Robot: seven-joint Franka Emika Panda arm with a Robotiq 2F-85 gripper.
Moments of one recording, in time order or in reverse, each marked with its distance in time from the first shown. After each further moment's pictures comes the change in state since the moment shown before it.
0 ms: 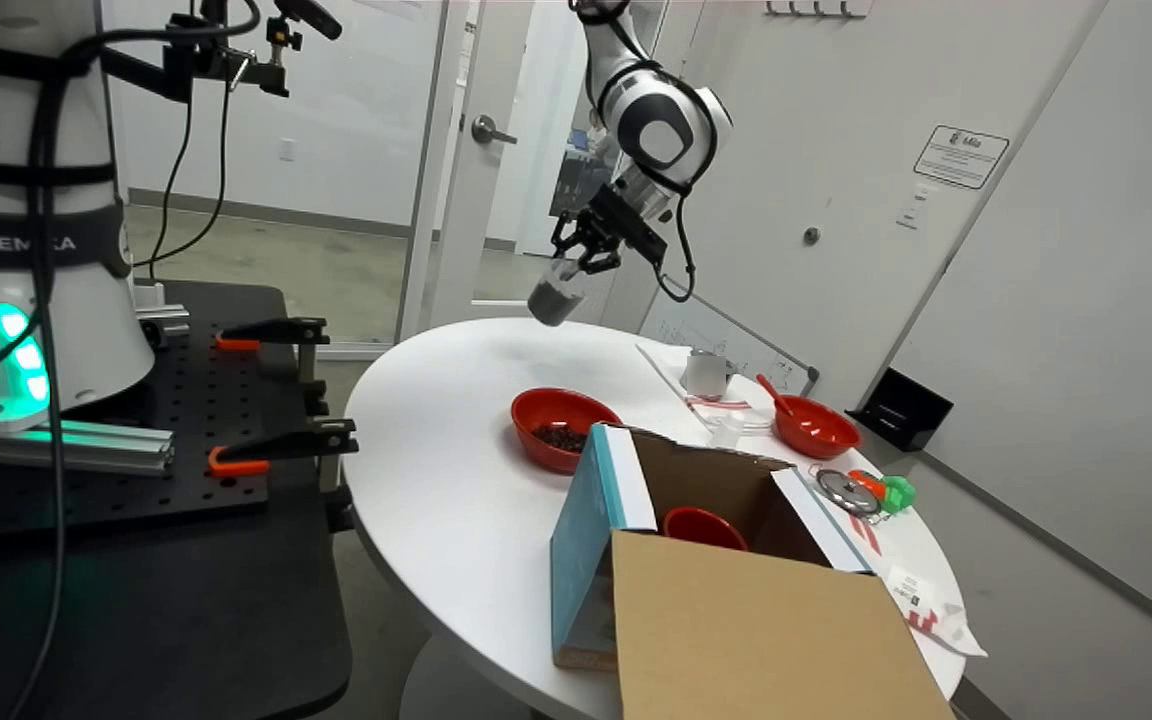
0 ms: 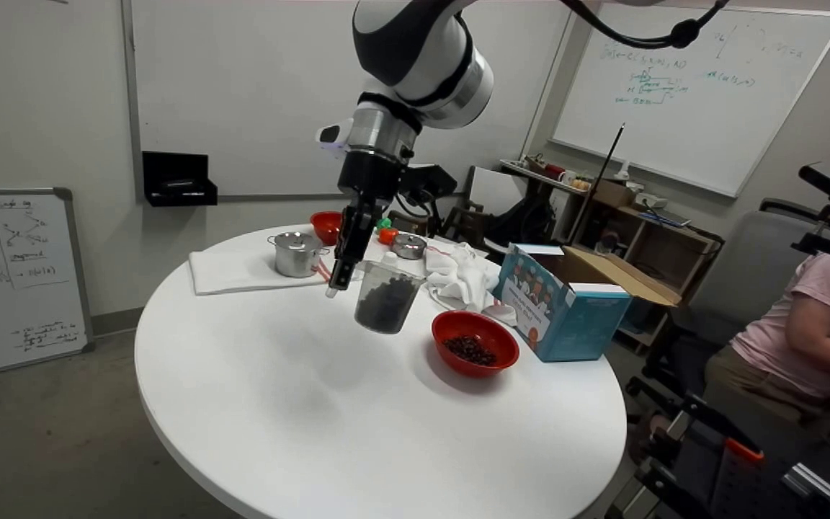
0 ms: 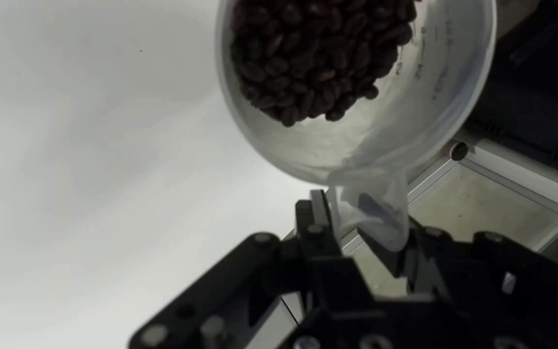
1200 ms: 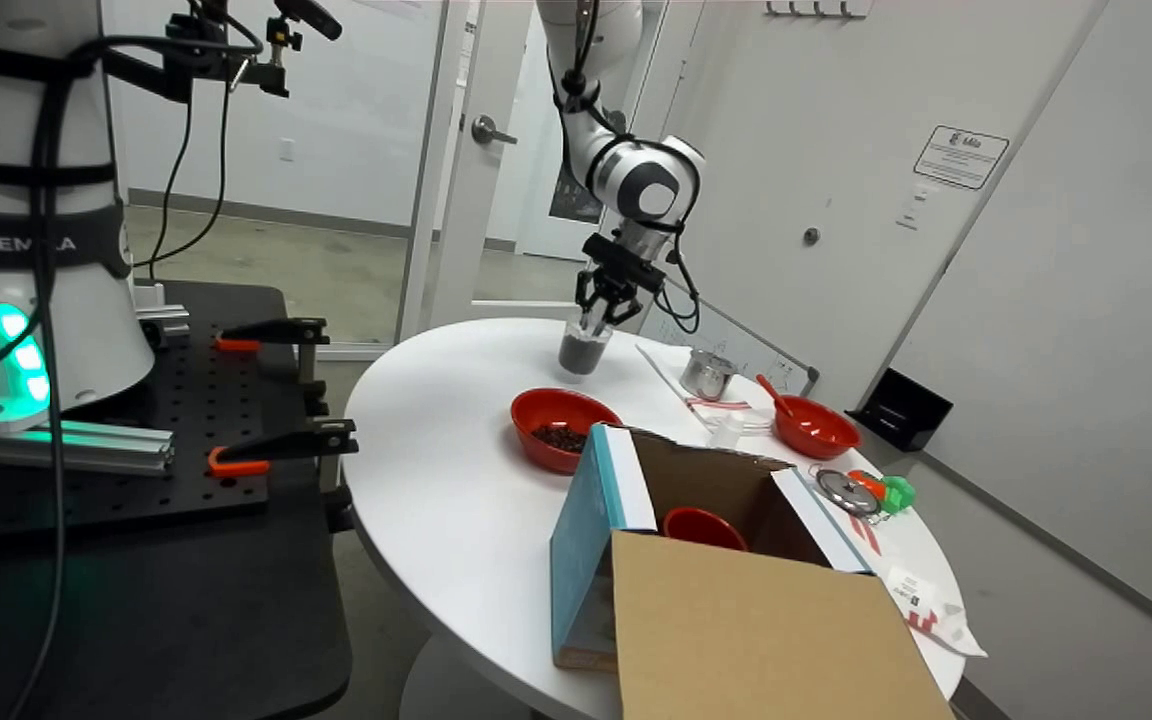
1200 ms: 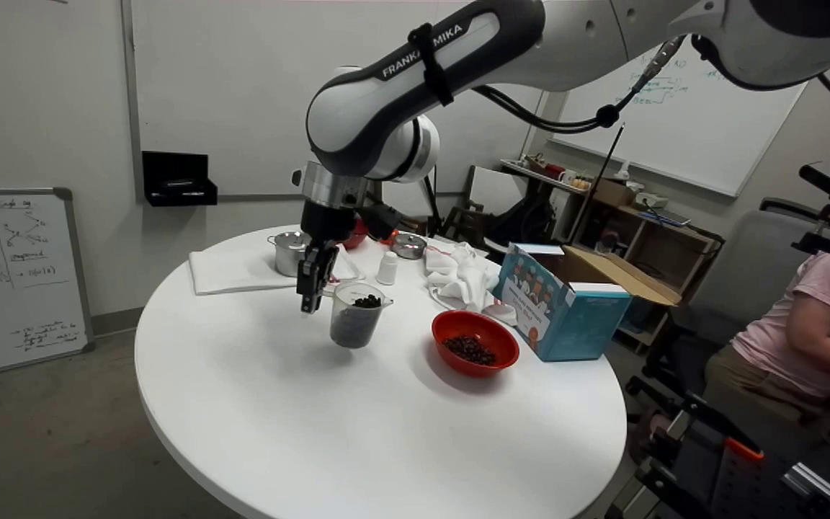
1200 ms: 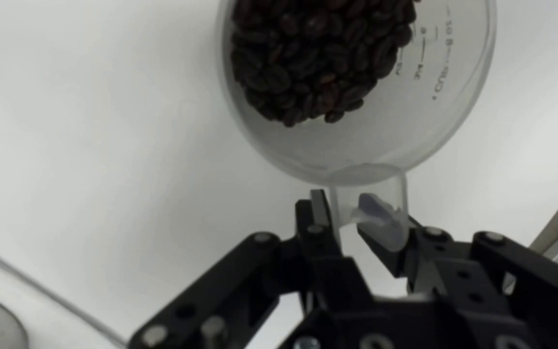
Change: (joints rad) arm 0.032 0.286 0.009 0.271 -0.349 0.207 0.529
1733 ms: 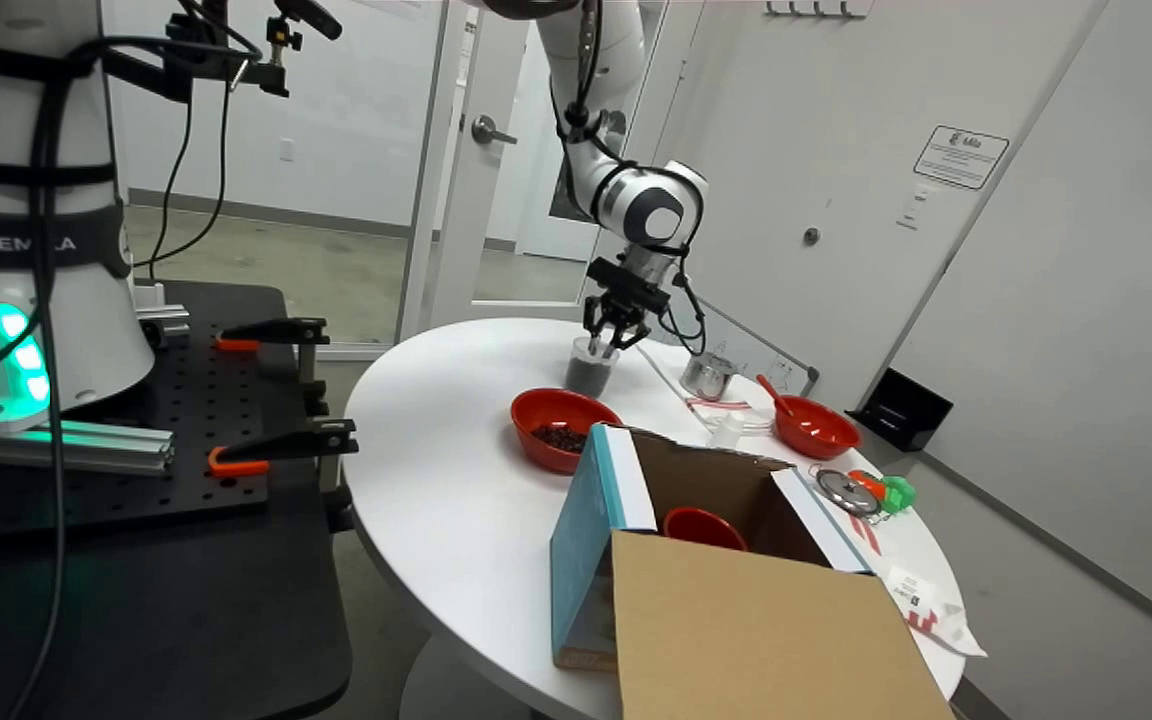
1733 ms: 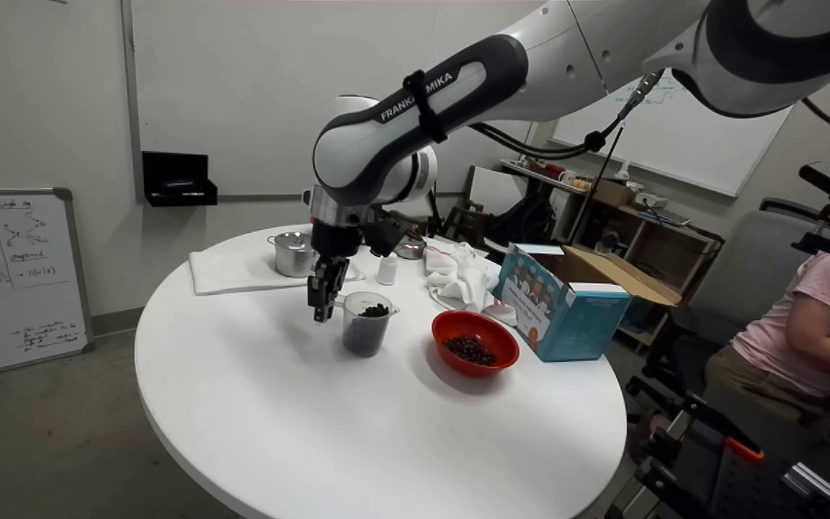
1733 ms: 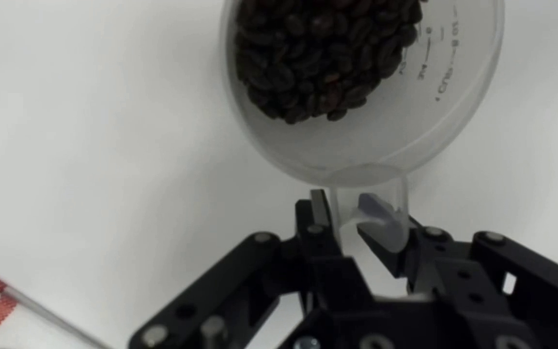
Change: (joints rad) arm -0.008 0.084 -0.029 0.074 -0.059 0.001 0.078
